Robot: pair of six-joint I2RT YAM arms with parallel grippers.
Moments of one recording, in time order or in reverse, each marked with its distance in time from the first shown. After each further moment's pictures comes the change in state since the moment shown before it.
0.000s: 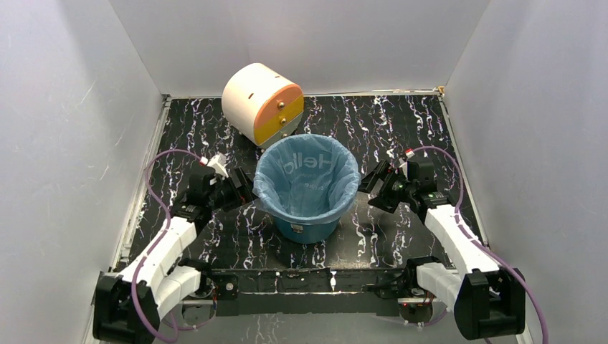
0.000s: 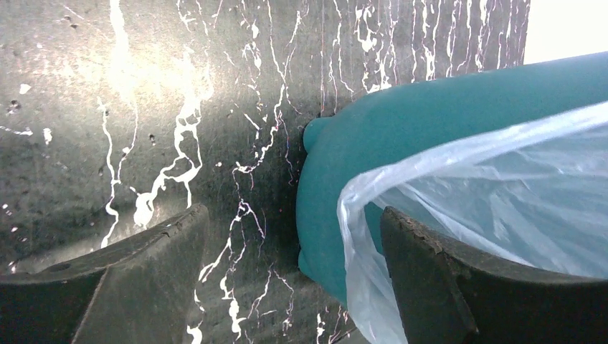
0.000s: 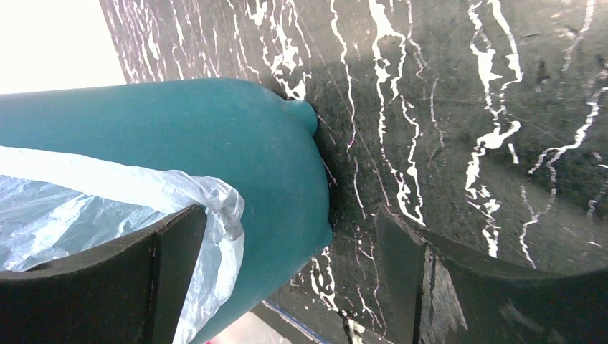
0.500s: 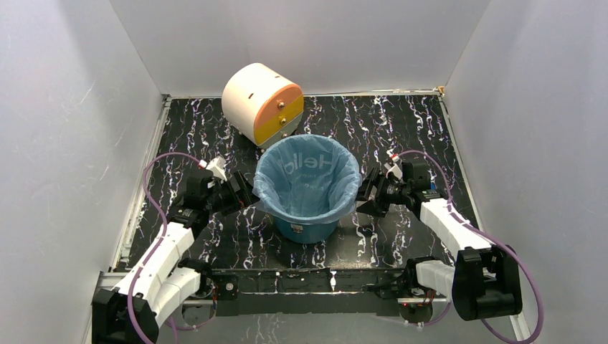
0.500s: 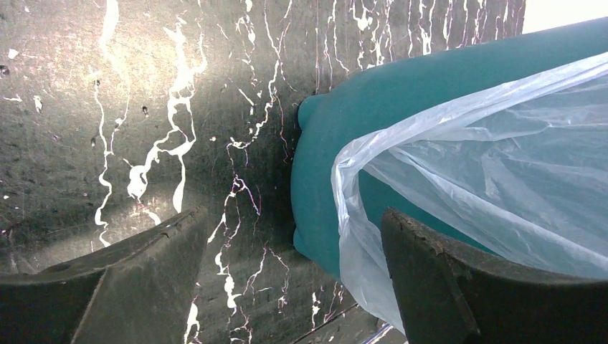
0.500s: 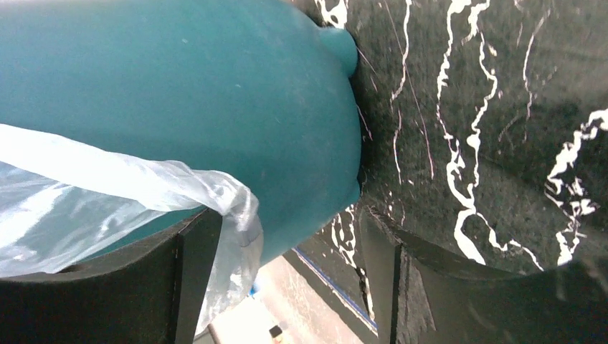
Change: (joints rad) left arm 0.000 -0.103 0.002 -0.113 0.011 -0.001; right arm 0.000 0.142 -0.022 0.077 -0.282 -0.037
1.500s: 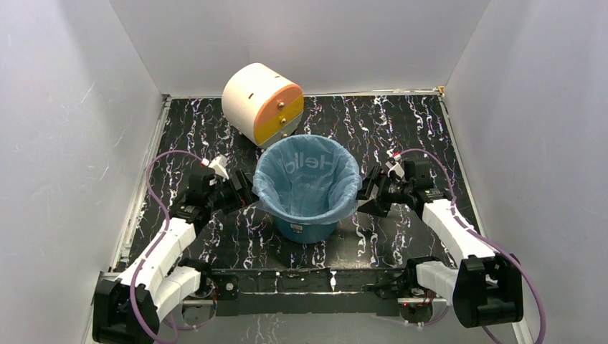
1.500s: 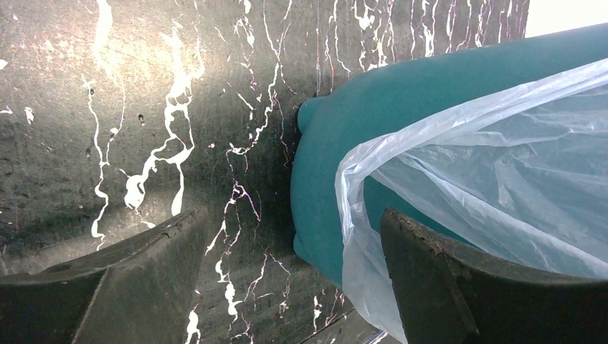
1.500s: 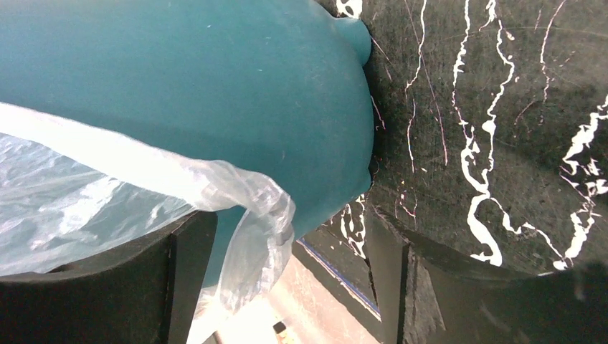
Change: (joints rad) left arm 0.000 0.049 0.007 0.032 0.009 0.010; right arm 0.000 -0.058 0.031 -0.100 0.000 -0.006
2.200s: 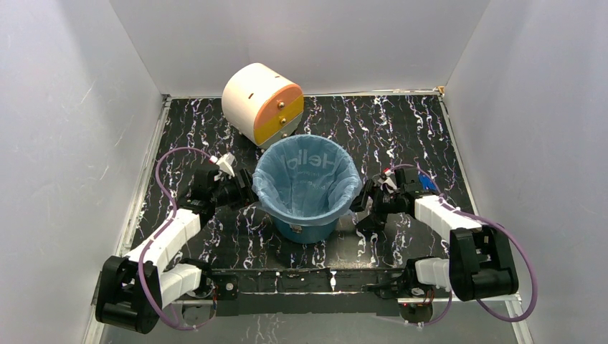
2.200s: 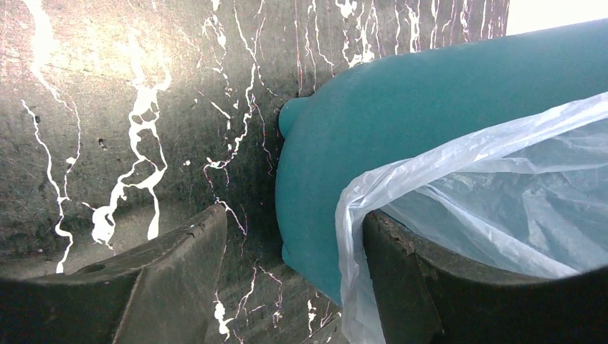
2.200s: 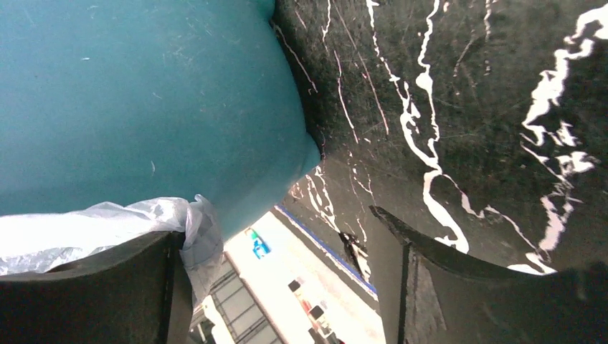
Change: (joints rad) left arm 0.000 0.143 0.000 0.127 0.105 0.008; right arm 0.017 0.196 -0.092 0.048 -0.066 -0.023
